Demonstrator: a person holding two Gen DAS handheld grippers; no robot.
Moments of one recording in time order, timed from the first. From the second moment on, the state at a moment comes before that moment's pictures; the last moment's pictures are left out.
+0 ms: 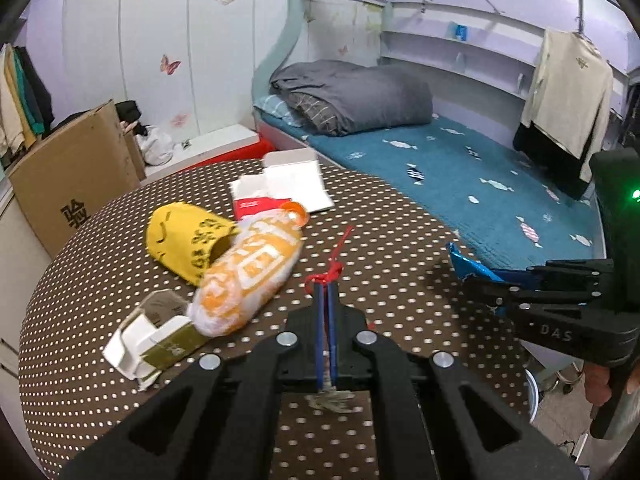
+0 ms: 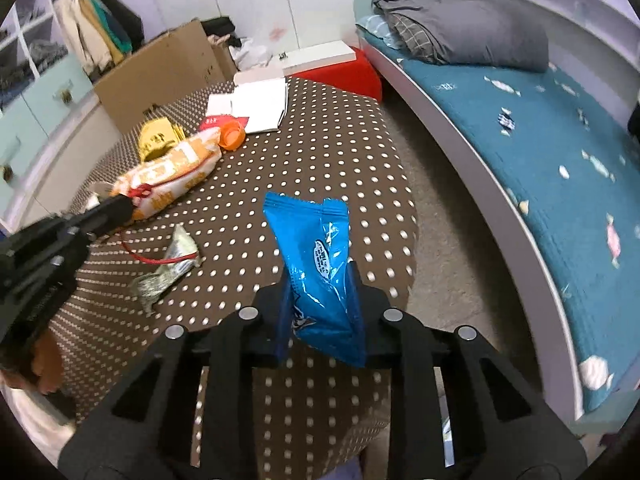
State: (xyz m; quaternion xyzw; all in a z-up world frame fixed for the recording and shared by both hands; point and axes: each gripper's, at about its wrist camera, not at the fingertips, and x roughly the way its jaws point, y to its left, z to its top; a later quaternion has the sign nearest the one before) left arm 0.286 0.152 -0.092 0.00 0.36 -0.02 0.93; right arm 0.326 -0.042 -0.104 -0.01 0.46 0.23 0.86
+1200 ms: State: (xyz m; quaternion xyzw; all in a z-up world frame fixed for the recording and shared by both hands) left arm 0.246 -0.094 -0.087 0.09 0.35 -0.23 0.90; right arm 0.225 -0.259 -0.091 0.13 0.45 0.05 0.88
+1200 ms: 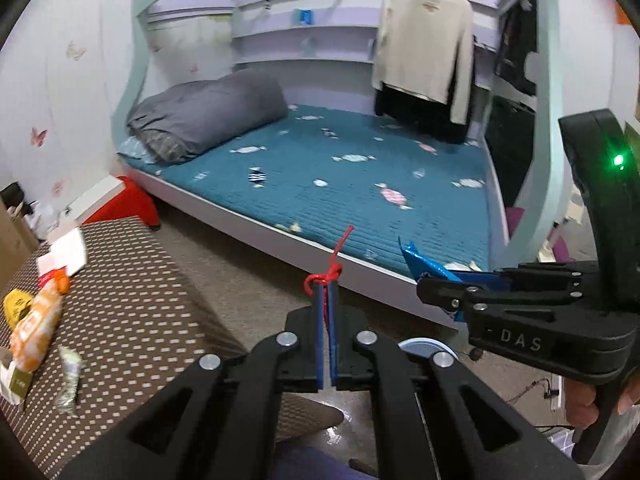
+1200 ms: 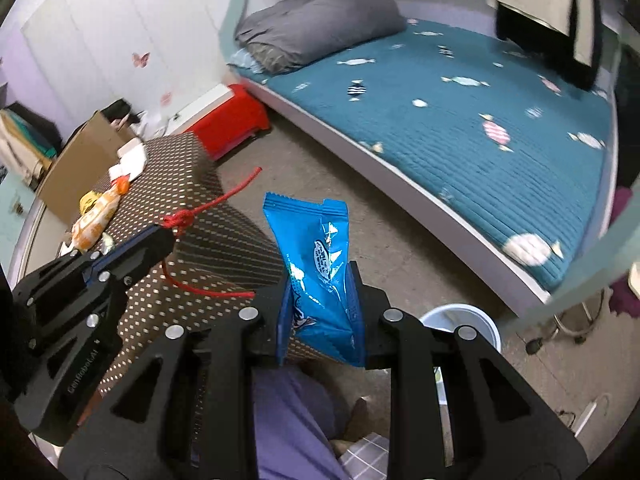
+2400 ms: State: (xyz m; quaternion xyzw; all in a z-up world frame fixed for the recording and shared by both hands) left arm 0.219 -0.268 -0.169 0.17 0.43 -0.32 0.83; right arm 0.120 -0.406 -0.152 0.23 0.47 -0.16 0.84
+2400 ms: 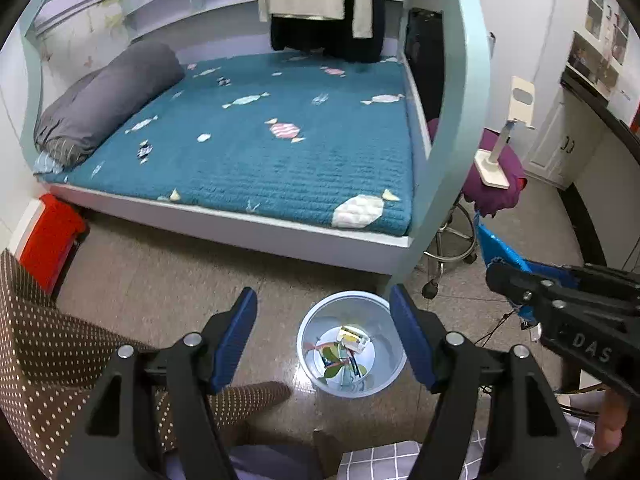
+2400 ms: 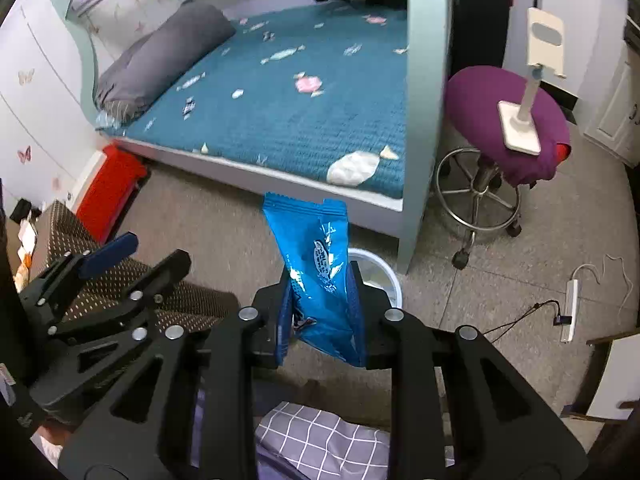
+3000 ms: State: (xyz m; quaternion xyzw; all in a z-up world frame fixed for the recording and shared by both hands) left arm 0.229 -0.226 -0.172 0.16 0.44 -0.29 0.83; right arm 0.136 -0.384 -0.157 0.19 0.48 -0.18 0.84
